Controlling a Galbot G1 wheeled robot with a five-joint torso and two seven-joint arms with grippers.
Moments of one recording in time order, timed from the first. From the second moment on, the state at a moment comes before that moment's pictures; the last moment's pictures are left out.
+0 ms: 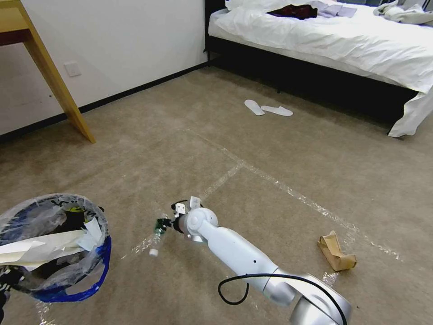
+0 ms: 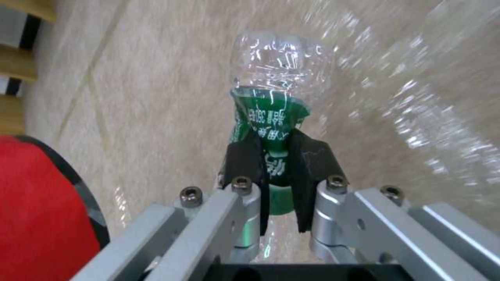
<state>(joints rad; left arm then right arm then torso) 1.73 -1.52 -1.31 -2.36 -1.01 0.65 -0.34 -0.52 1.55 -0.36 1.18 1.39 -0.52 0.46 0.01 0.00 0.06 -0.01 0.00</state>
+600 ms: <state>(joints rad) 1.71 -1.50 -1.26 -2.35 -1.03 0.67 -0.36 -0.48 1.23 -0.27 1.65 1.38 -0.35 0.34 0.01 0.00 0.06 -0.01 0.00</state>
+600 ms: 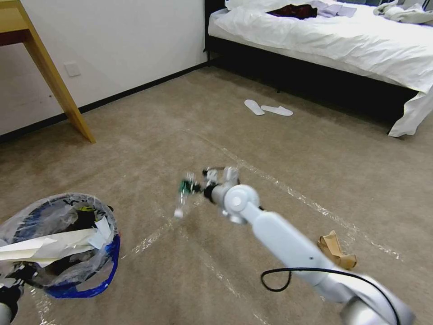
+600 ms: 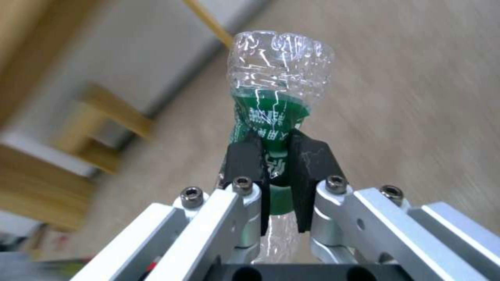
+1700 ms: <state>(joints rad) 1.72 -1.44 -1.23 -2.37 -1.13 0.71 -0.40 -0.09 1.26 -0.81 1.87 1.39 -0.06 0.06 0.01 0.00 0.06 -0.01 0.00</state>
